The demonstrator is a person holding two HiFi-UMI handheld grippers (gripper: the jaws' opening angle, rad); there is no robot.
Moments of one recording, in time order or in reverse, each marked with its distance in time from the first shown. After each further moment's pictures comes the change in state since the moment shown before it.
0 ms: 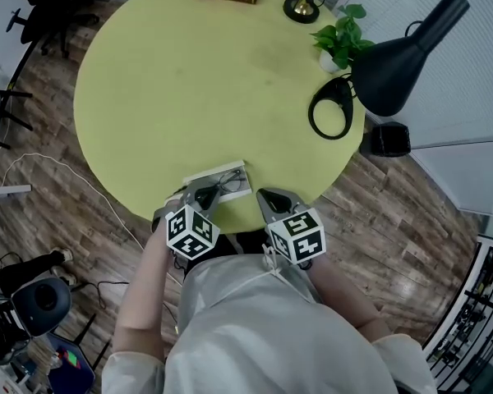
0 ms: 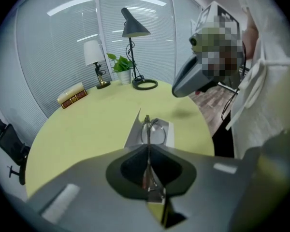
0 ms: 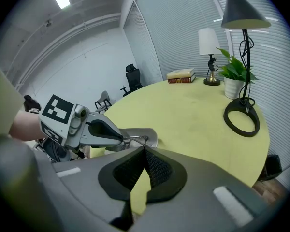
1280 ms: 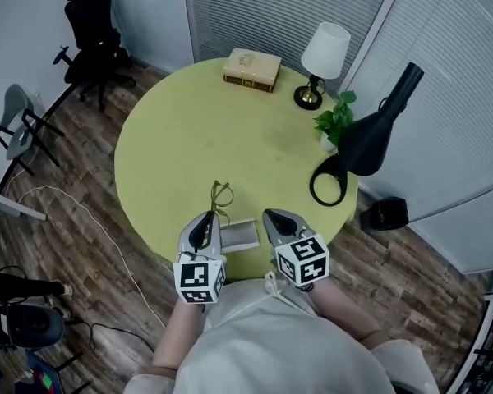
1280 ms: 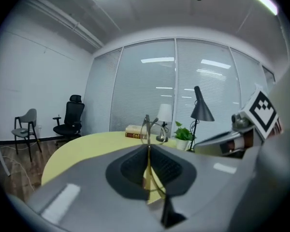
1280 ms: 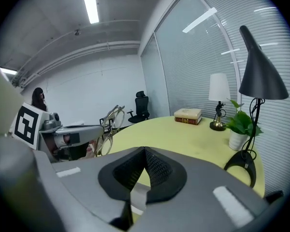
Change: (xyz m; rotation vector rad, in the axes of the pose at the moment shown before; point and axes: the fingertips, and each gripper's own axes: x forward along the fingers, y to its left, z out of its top) left arm -0.170 0.074 0.081 -0.671 -0.638 0.603; right arm -0.058 0.024 0.123 -0.164 -0.331 0.000
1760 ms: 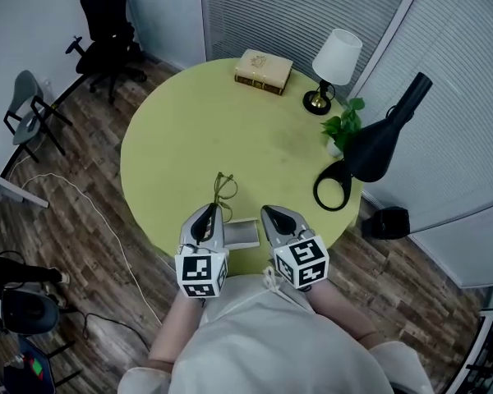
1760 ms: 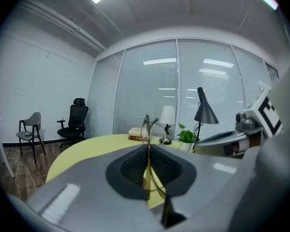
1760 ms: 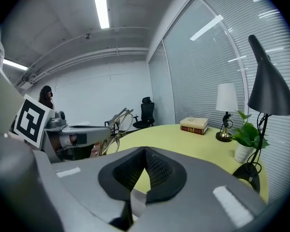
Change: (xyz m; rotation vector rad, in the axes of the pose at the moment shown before) left arm -0.004 0.001 0.019 0.010 -0.023 0.048; right arm -0.004 0.019 0.026 -0.077 -0.084 0.050
